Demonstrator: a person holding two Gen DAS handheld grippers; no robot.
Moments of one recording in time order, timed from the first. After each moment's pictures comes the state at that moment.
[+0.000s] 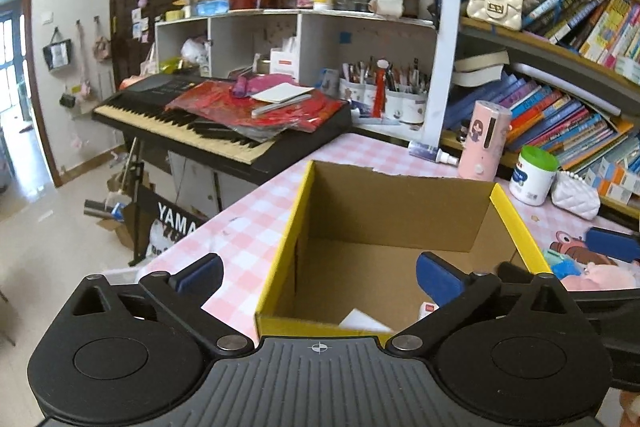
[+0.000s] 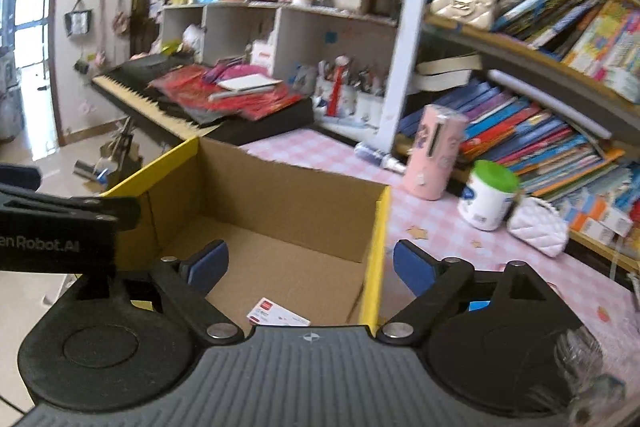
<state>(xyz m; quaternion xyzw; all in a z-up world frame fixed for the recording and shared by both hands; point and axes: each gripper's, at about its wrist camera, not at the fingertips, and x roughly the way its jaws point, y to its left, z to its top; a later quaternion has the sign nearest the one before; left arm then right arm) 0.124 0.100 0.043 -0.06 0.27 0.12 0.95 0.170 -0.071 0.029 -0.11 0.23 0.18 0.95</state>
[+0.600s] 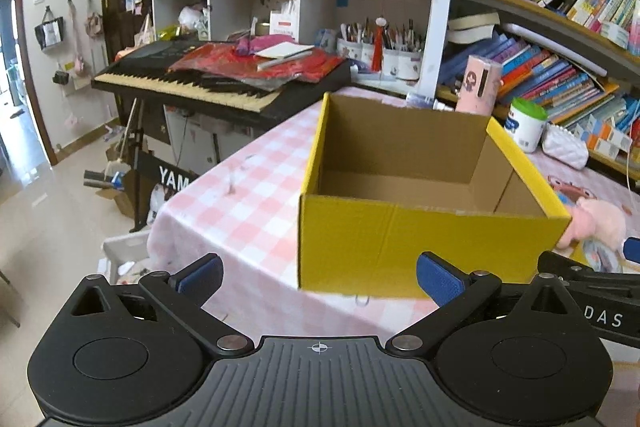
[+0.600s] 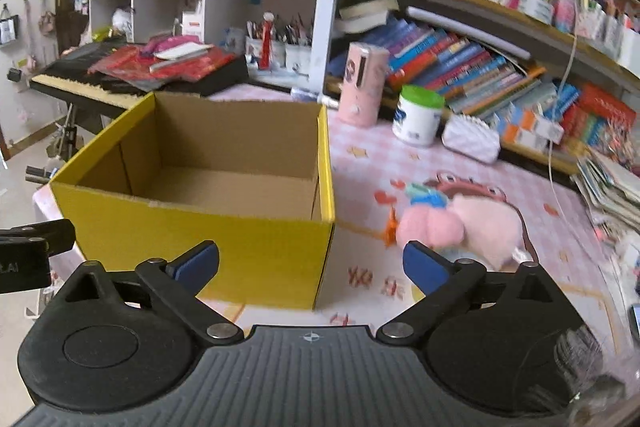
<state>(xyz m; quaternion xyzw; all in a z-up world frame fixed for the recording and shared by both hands) 0.066 0.117 0.015 -0.06 0.32 0.10 0.94 0.102 -0.080 0.006 -0.07 0.30 0.06 0.95</state>
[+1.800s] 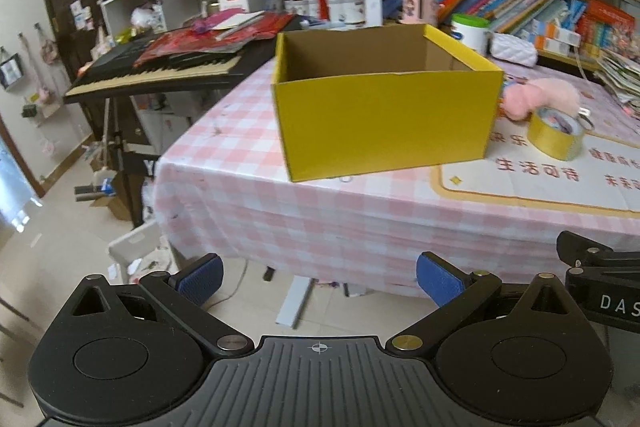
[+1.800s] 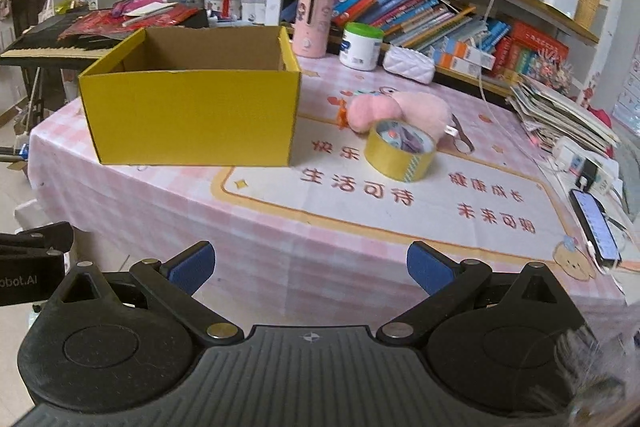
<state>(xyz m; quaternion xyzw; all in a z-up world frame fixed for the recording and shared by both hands) -0.016 0.096 -0.006 0.04 0.37 0.02 0.93 -0.031 -0.083 -0.021 -0.06 0.34 -0.03 0.94</state>
